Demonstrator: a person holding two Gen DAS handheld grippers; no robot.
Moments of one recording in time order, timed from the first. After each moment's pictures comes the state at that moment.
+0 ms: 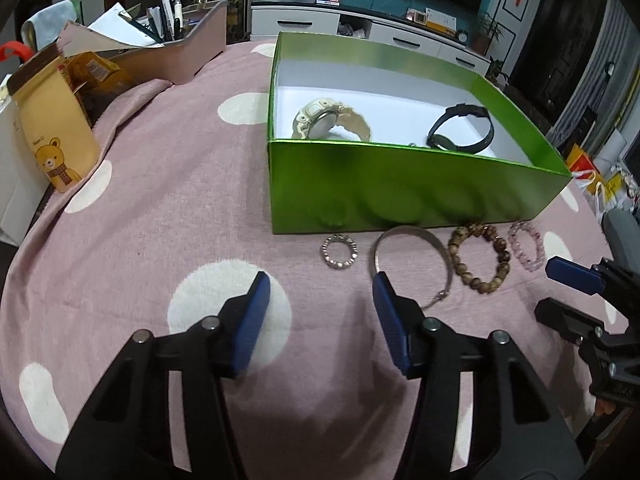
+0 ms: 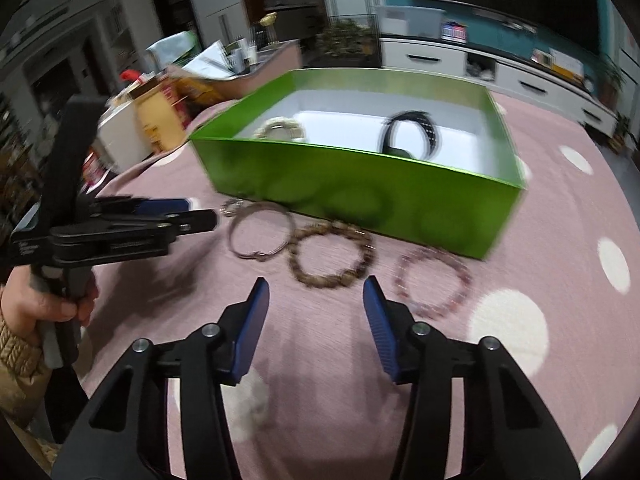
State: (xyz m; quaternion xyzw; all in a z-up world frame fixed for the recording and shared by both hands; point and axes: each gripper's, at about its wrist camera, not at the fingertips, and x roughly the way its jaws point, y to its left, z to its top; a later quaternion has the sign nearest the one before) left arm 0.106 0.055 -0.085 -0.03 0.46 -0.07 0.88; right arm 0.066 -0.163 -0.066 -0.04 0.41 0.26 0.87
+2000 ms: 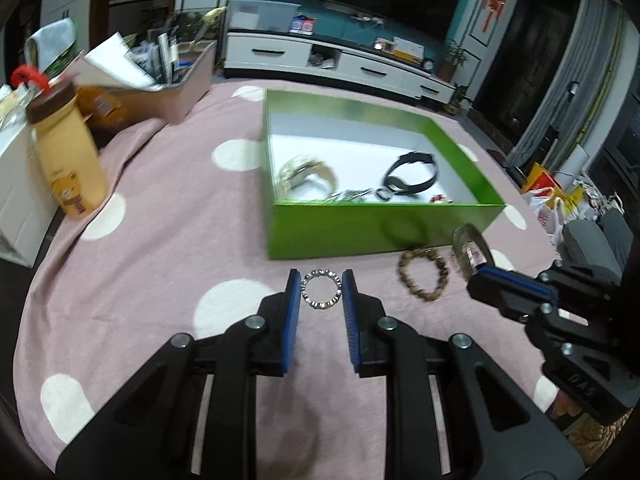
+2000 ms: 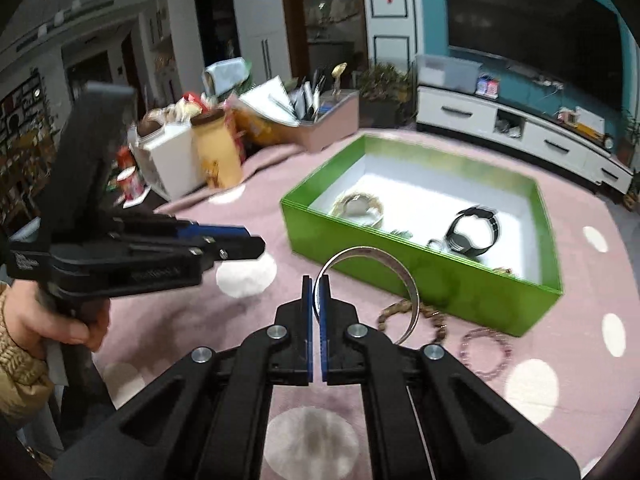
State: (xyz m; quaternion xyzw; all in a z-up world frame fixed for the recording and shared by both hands) left arm 0.074 0.074 -0.029 -0.06 0.41 -0.14 0.90; right arm 0.042 -0.113 -0.009 -0.06 0.33 0.29 0.89
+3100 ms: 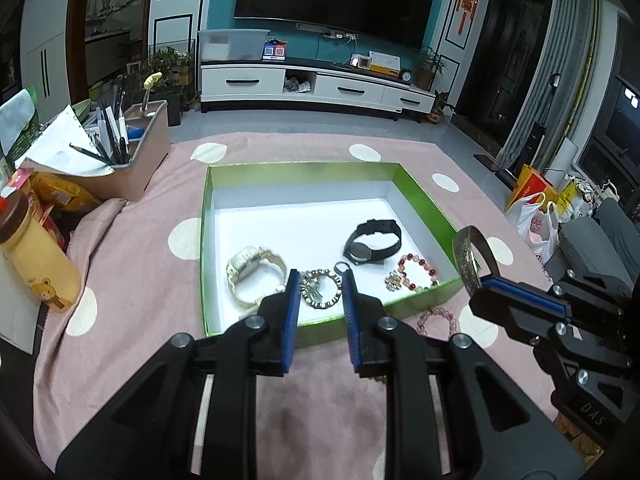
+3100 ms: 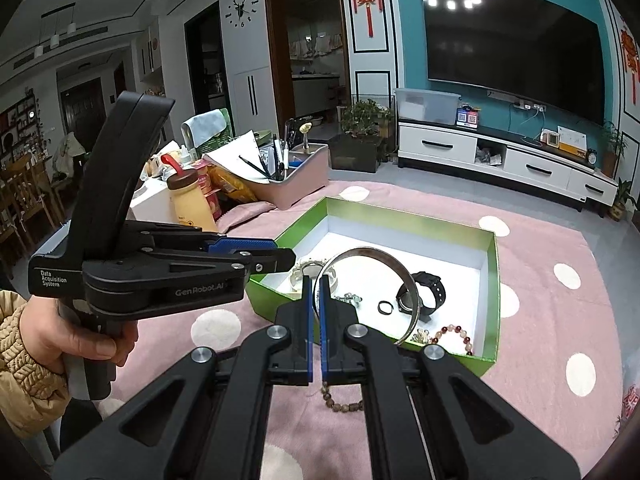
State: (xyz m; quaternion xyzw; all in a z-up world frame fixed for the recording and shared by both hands) left arm 0.130 0.028 0.016 -0.03 0.37 -0.16 0.91; right arm 0.070 -0.148 0.033 -0.04 0.28 0.28 0.92
